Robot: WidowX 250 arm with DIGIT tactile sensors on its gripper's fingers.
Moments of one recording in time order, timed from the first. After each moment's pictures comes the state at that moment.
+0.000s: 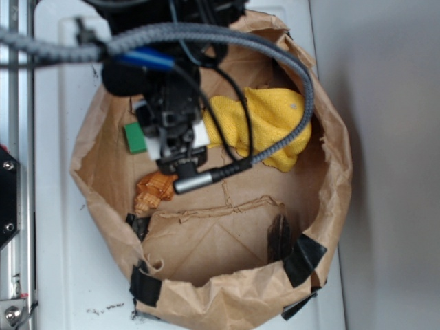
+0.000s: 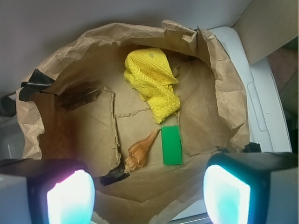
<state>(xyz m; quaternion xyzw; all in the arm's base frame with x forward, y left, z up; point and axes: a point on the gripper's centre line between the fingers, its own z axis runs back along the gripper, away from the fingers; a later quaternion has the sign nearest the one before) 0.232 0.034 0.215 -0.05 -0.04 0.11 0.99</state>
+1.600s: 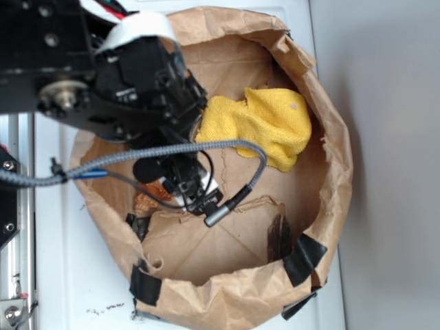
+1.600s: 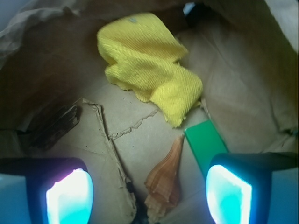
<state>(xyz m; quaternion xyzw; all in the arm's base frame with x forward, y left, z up) 0.232 0.013 0.120 -0.08 -0.12 0.29 0.95</state>
